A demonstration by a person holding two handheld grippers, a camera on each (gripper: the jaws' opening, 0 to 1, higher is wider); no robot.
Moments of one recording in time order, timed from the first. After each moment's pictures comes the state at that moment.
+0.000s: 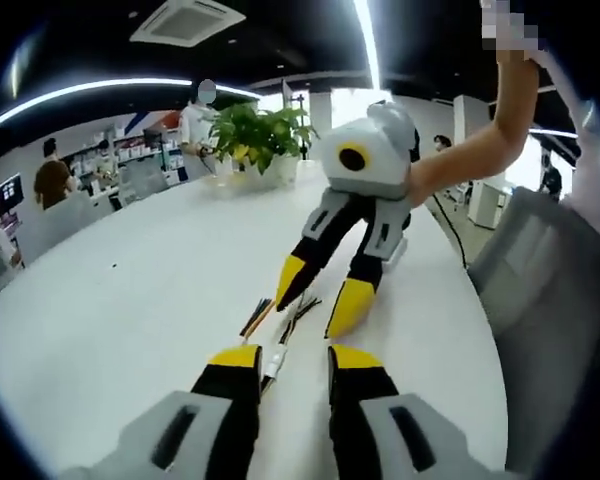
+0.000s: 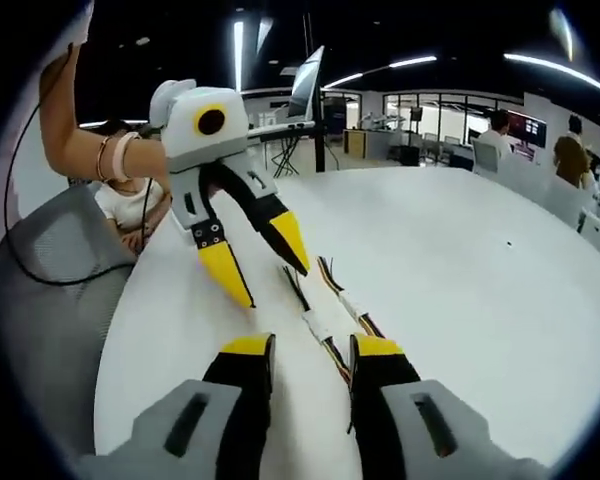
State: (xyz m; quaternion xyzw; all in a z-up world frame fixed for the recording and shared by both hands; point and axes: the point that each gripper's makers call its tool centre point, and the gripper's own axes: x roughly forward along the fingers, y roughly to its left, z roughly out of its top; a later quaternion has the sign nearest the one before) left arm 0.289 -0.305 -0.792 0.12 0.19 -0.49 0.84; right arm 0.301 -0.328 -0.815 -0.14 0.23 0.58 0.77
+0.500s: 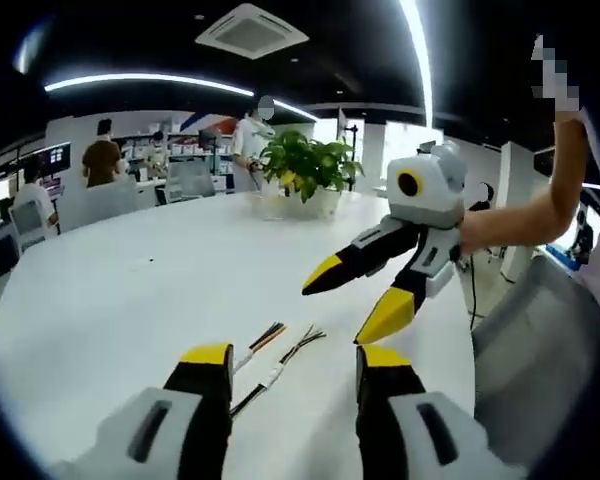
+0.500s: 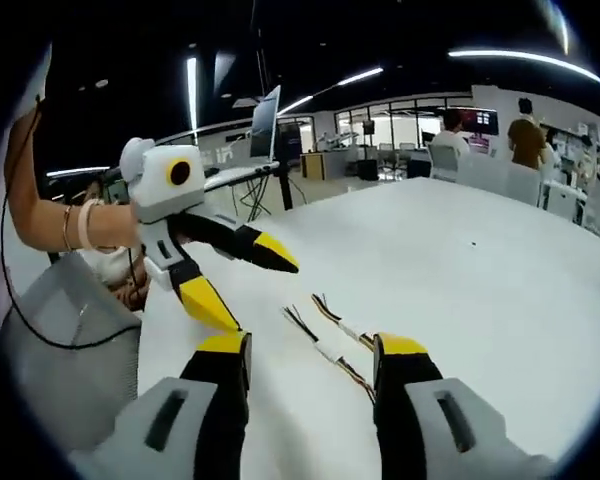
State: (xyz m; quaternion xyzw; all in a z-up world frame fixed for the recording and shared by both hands) left arm 0.280 -0.293 -0.753 0.04 0.18 -0.42 0.89; right arm 0.279 -0.340 -0.767 -0.04 0.24 0.50 0.83
